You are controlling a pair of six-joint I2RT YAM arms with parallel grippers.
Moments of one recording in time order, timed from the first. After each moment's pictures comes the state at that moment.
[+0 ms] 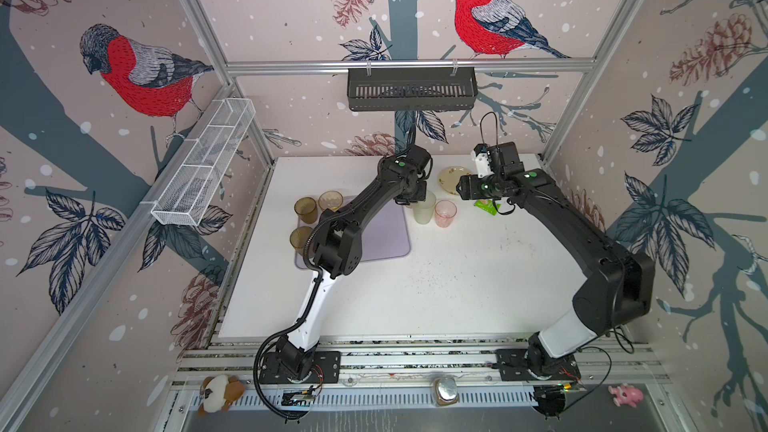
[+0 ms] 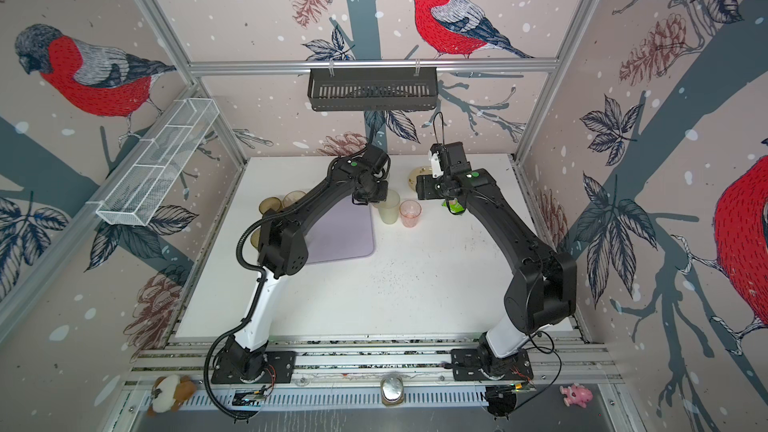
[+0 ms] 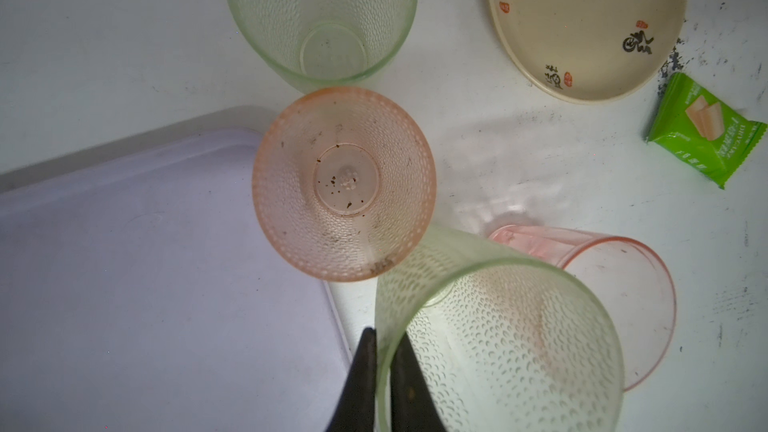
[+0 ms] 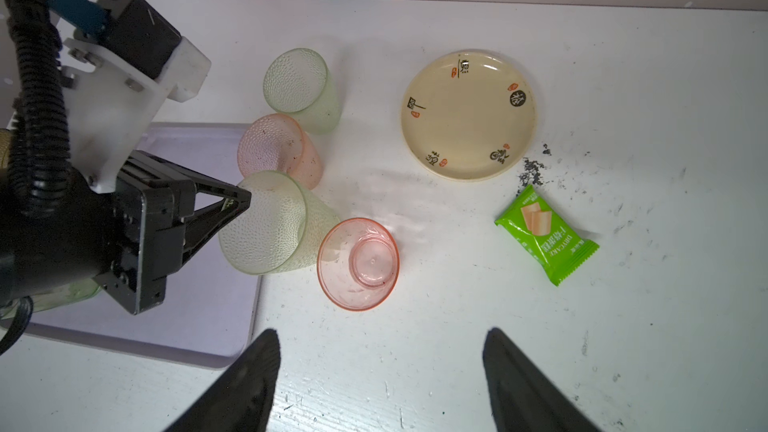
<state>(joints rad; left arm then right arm) -0.61 2.36 2.29 -1.04 -0.03 -0.44 0.34 1.60 1.49 -0.71 -0.10 0.16</state>
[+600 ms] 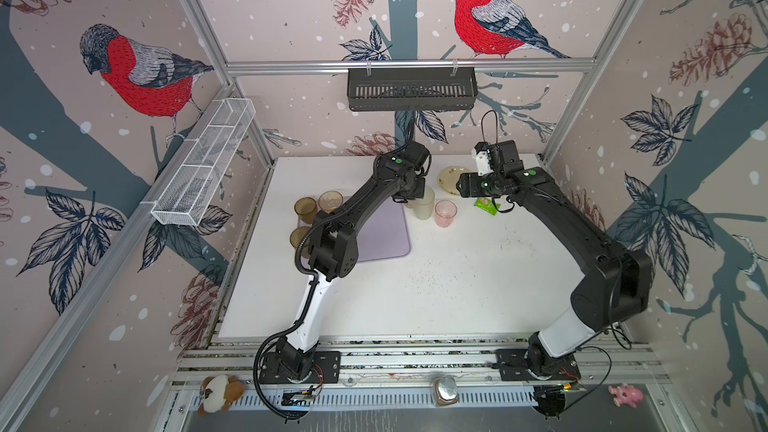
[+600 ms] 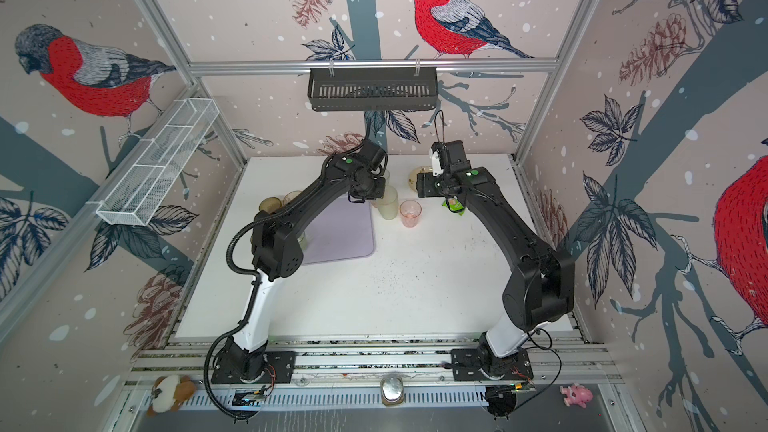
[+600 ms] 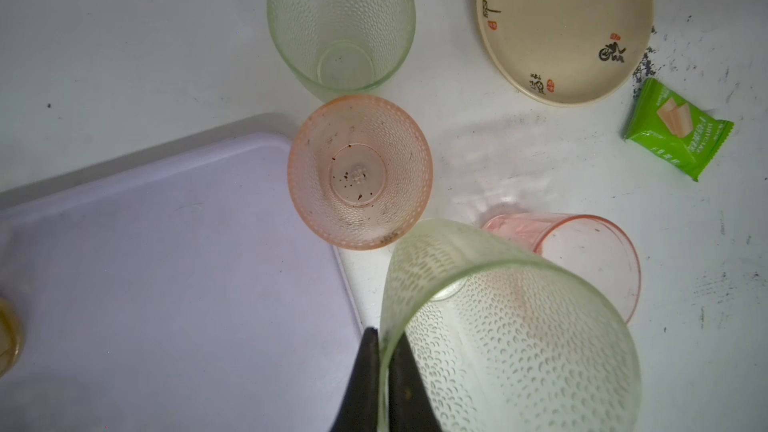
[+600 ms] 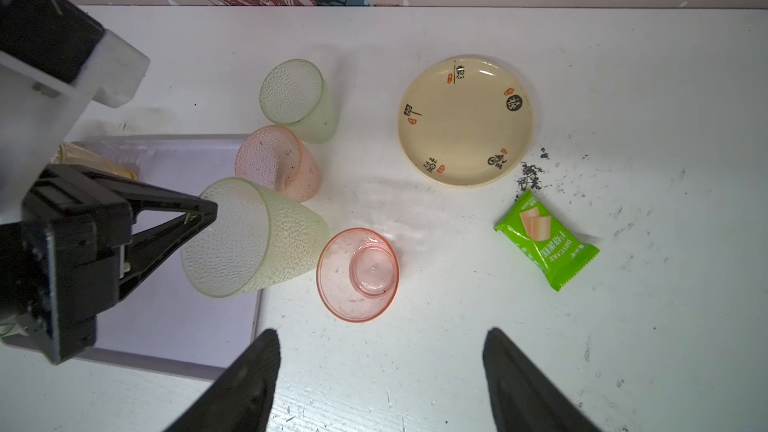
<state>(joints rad) -0.61 2.28 2.27 -1.07 -0.05 -0.42 0.33 1.63 1.52 -0.71 -0.10 0.18</state>
